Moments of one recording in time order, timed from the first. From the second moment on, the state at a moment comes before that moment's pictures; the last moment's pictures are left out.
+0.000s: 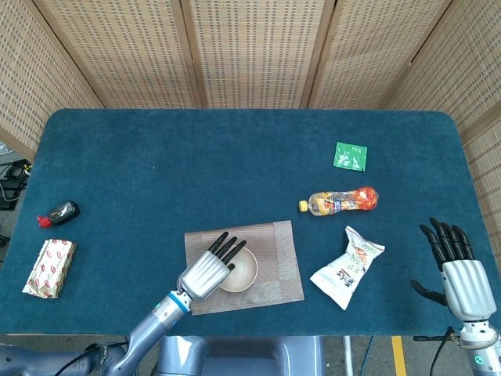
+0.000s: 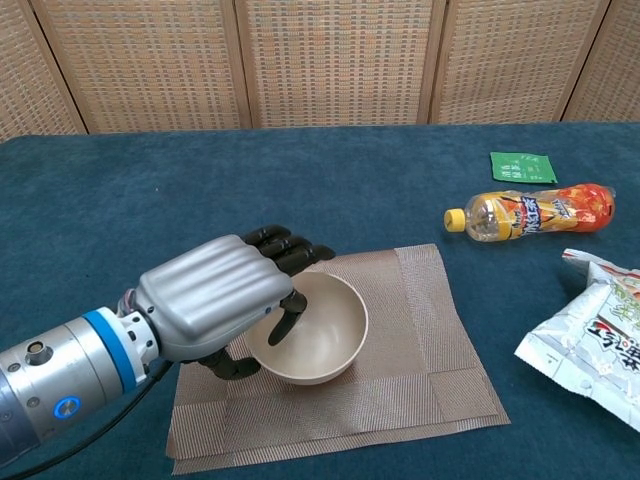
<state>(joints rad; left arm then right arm) -0.57 -1.80 -0.07 -1.50 1.49 0.99 0.82 0.08 -1.14 0.05 -1.57 -1.63 1.57 0.08</state>
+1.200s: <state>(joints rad) -0.53 -1.48 -0.15 -1.37 1.39 1.13 0.55 0.08 -1.14 0.04 -1.57 -1.64 1.58 0.05</state>
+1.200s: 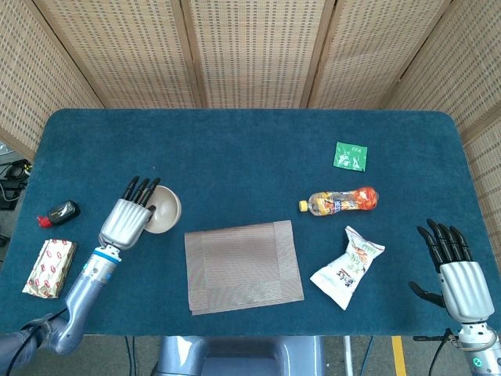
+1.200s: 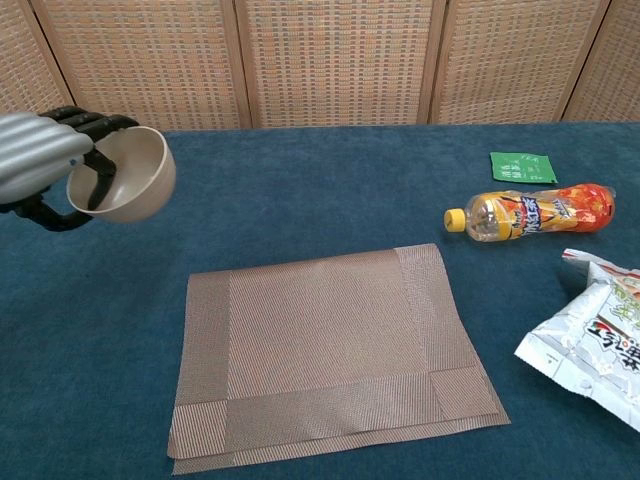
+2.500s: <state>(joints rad) -0.49 -1.47 -0.07 -1.12 1.25 0.98 0.44 0.08 -1.15 0.03 -1.57 -1.66 1.58 0.03</state>
